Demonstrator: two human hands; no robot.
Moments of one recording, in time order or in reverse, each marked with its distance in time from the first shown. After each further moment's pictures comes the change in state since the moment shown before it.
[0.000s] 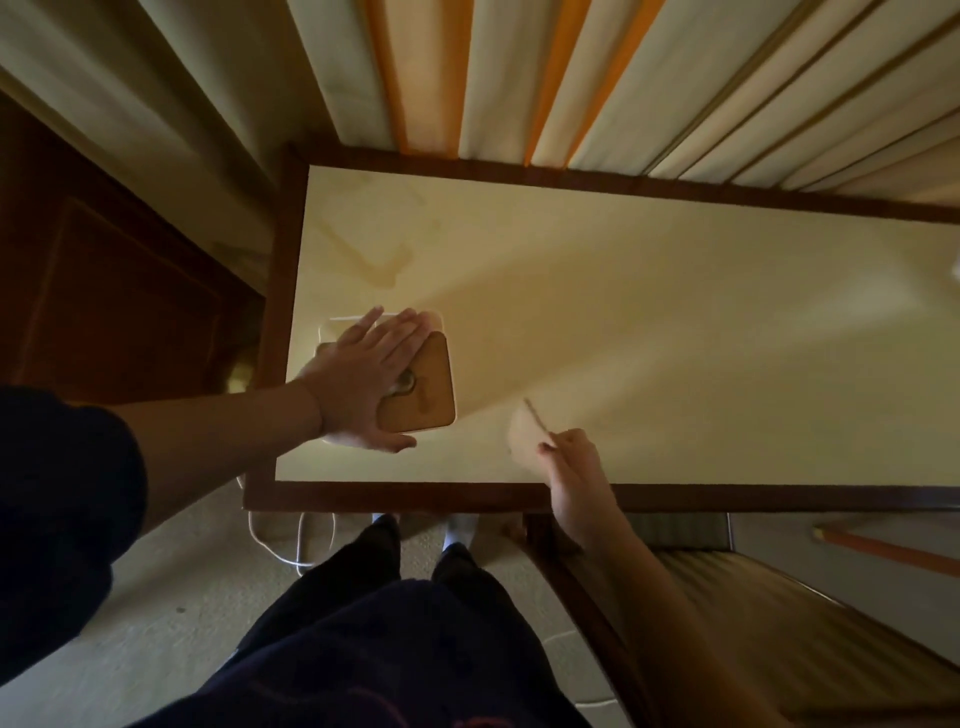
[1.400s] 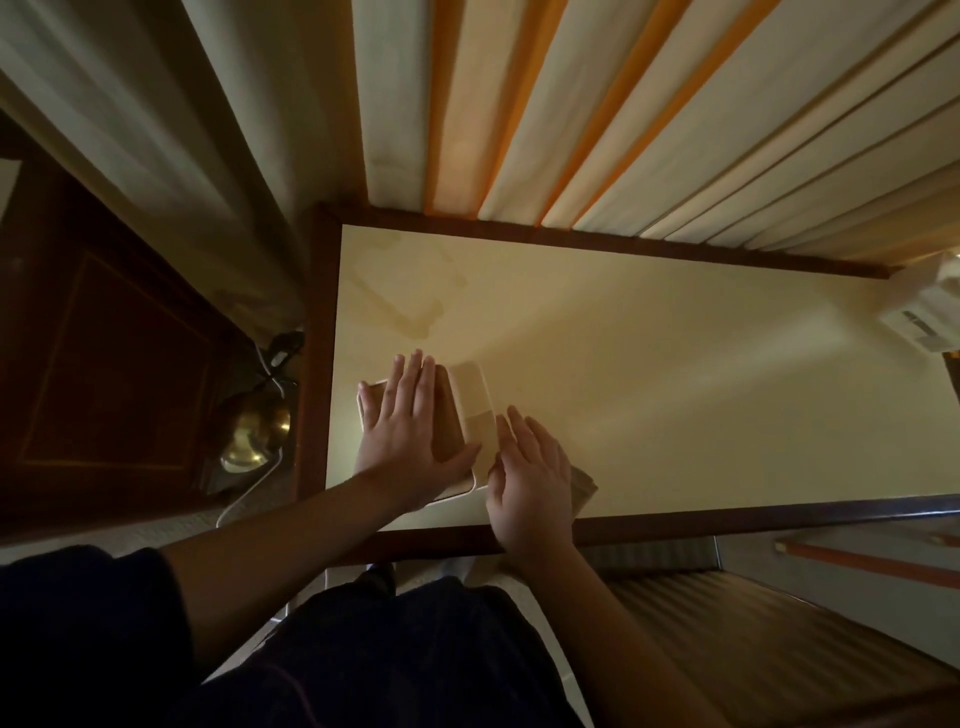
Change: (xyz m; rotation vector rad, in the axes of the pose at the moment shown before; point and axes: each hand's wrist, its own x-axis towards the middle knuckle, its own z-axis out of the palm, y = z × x) left_hand -0.026 0.018 0.017 -0.565 0.272 -0.456; right_hand -0.013 -0.094 0.095 -0.579 0.366 -0.442
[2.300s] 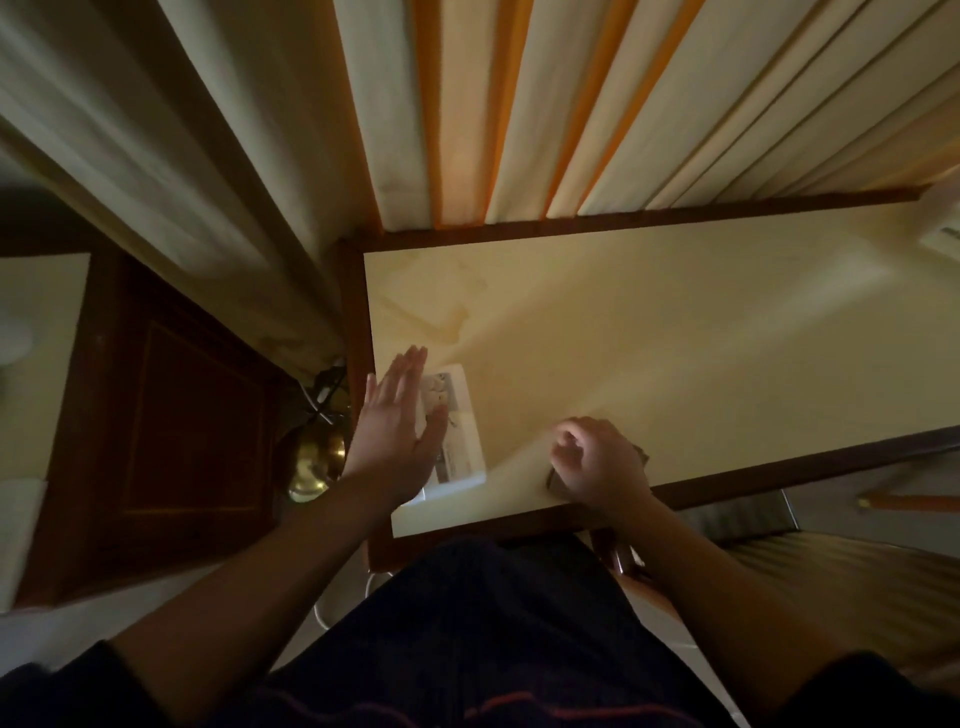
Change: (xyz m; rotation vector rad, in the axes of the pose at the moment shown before) left_hand -0.022 -0.038 -0.069 -0.144 0.099 0.105; right_hand 0.010 0.034 -0.004 0.140 -0.099 0.067
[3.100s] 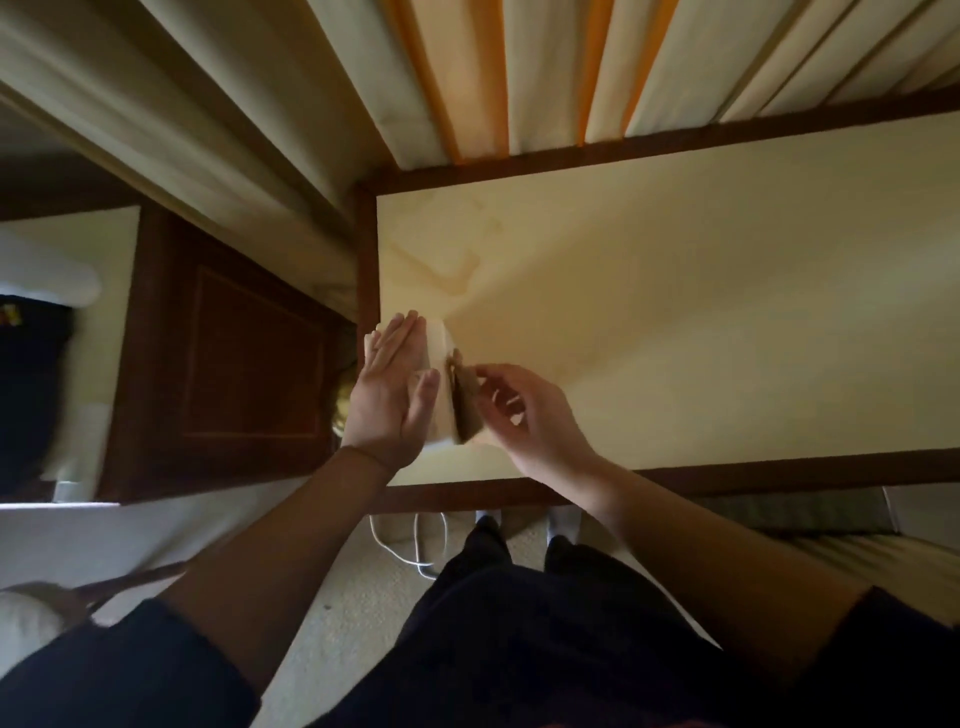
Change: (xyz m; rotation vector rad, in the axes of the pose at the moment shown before) left_hand -0.001 0.028 0.038 0.112 0.112 -0.029; right_hand 0.017 -0.039 -0.008 0.763 -0.129 -0.295
